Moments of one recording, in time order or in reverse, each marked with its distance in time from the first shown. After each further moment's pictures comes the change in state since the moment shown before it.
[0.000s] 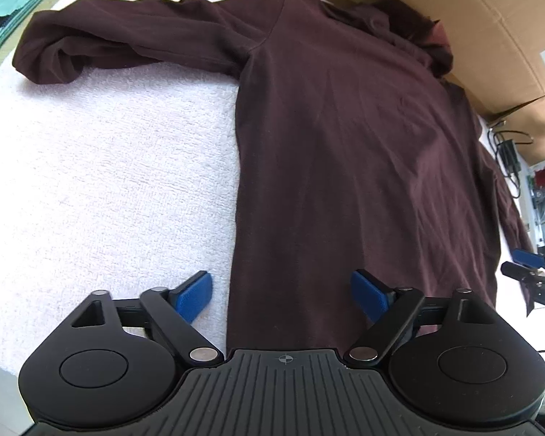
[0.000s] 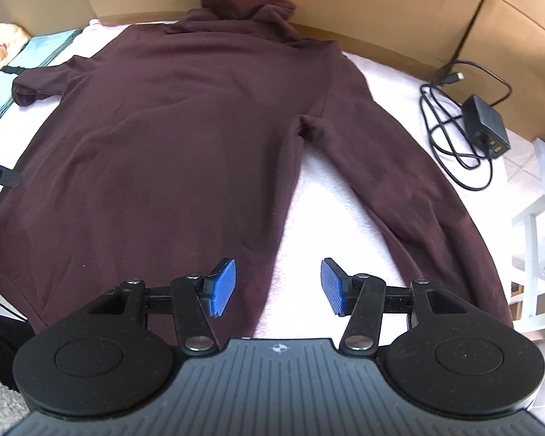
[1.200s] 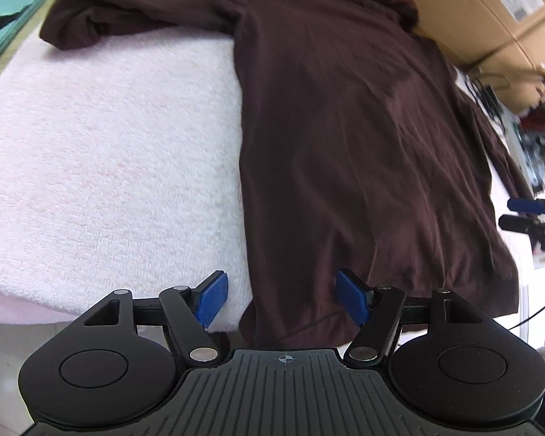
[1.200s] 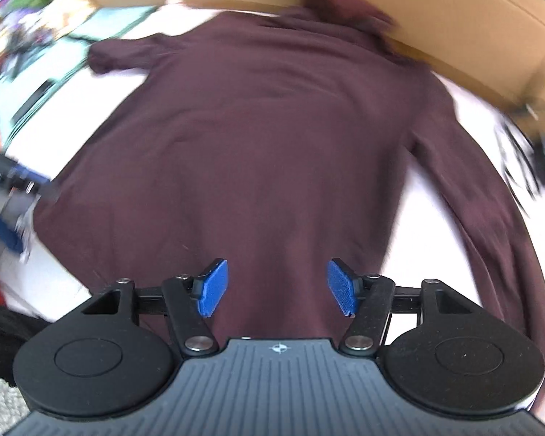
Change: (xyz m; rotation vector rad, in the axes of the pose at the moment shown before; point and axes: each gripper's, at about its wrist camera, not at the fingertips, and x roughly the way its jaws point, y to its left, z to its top) left arm -0.032 0.007 -0.064 0.132 0.039 0.010; right arm -0.023 0.048 -0.012 -0.037 0.038 0.097
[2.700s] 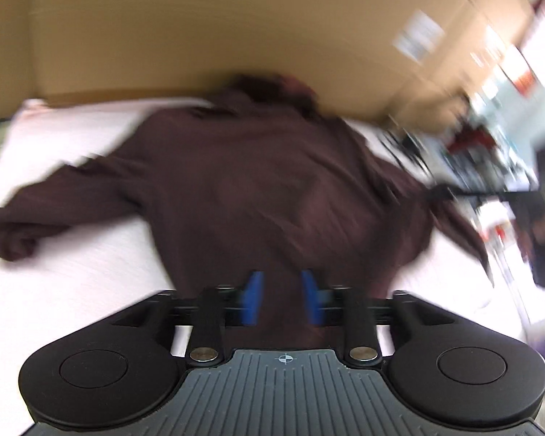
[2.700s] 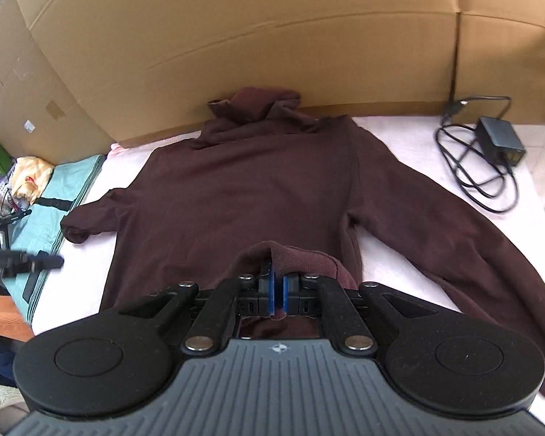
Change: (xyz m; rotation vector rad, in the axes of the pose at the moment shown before) left arm -0.048 -0.068 0.077 0.299 -0.194 -0.116; right arm -0.020 -0.044 0.076 0.327 -0.228 0.095
